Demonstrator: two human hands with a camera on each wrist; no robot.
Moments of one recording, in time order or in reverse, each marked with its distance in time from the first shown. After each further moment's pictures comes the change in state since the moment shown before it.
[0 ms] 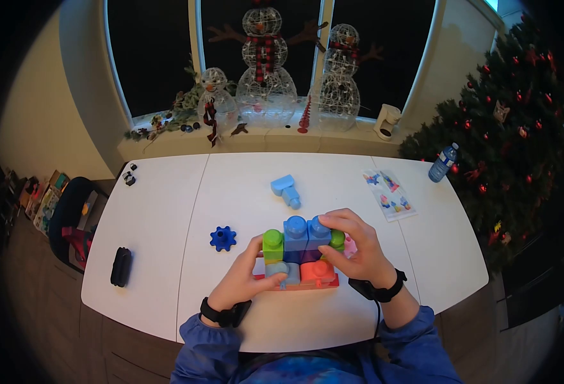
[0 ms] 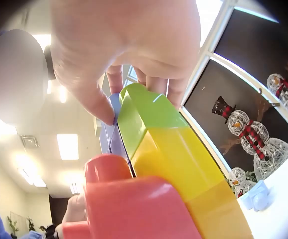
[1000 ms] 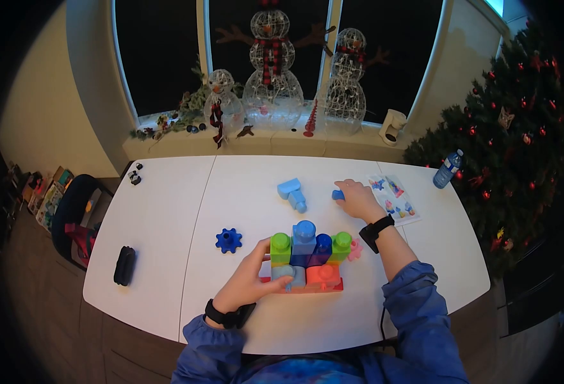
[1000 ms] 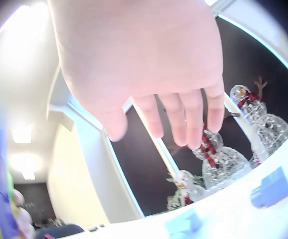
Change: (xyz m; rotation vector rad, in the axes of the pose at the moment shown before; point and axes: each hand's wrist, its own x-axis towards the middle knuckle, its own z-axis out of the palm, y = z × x) left_hand 0.000 -0.003 -0.001 -0.014 -0.015 -0.037; right_hand 0.015 0.190 -0.016 -0.891 -0.412 0.504
